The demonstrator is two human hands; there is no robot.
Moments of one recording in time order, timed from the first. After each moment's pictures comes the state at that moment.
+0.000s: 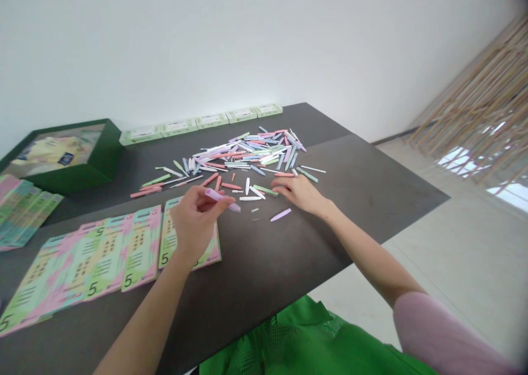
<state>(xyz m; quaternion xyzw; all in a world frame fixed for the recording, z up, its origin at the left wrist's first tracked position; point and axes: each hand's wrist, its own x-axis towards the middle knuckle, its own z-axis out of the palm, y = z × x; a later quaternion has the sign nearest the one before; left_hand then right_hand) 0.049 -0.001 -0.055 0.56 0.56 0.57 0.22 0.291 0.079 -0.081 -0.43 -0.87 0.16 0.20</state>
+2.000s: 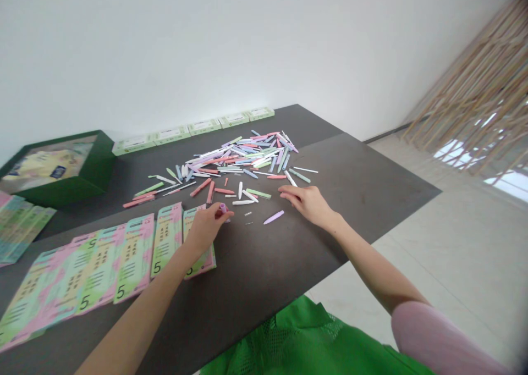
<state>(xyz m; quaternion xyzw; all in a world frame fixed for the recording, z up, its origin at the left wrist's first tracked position) 0.029 0.038 -0.110 0.72 0.64 0.17 0.21 0.321 0.047 -0.099 -0.47 -0.82 0.11 0.29</state>
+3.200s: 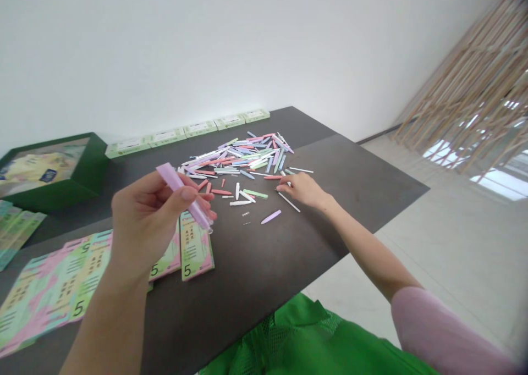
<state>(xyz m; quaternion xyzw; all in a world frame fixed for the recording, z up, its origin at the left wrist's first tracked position) 0.043 -0.008 0.016 0.62 0.40 0.58 0.36 0.323 0.080 -0.074 -0.57 -0.80 0.15 0.11</state>
